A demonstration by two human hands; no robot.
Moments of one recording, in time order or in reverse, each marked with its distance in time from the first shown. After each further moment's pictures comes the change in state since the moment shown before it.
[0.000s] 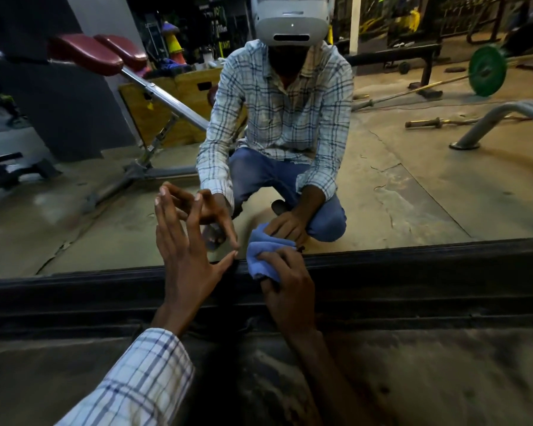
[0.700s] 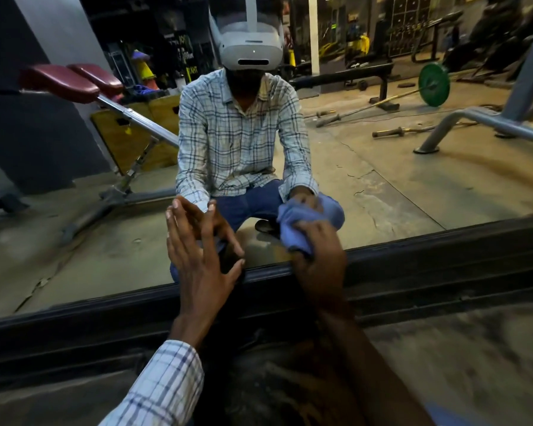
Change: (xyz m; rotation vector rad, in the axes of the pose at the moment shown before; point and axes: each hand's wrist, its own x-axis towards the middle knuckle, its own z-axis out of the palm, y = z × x) left_hand 0.004 -0.006 -0.011 -0.056 -0.023 0.070; right_hand 0.042 -0.014 -0.030 -0.094 0.214 0.009
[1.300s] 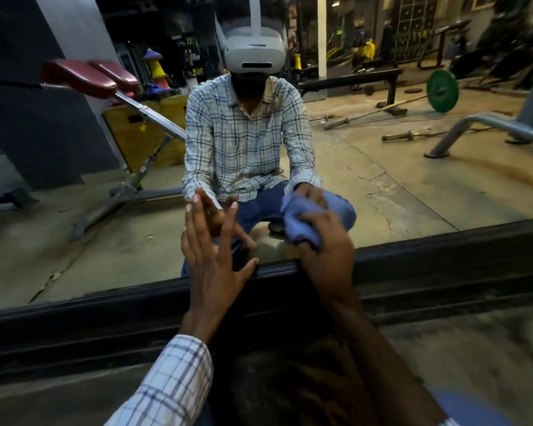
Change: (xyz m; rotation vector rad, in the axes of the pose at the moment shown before) left_hand -0.006 -0.052 -0.023 0.011 -0.007 0.079; right_hand 0.001 -0.057 0.029 -0.028 -0.041 -0.046
